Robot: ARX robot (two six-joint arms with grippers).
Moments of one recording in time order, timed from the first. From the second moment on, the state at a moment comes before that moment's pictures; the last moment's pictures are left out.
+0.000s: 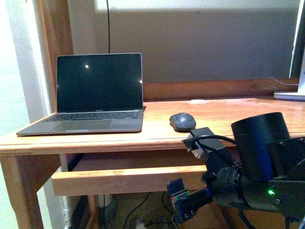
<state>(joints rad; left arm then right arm) -0.01 0.01 0.01 0.00 0.00 -0.01 0.44 2.02 1.07 0.53 -0.18 -0.09</state>
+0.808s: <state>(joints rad) -0.01 0.01 0.01 0.00 0.00 -0.01 0.42 1.99 1.11 0.53 -0.17 -0.01</state>
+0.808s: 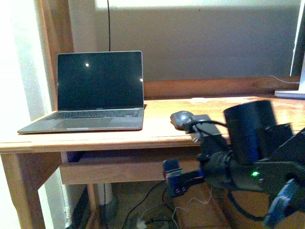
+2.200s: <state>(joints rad) -0.01 0.01 0.01 0.00 0.00 -0.01 0.37 0.16 0.12 0.03 0.35 0.06</state>
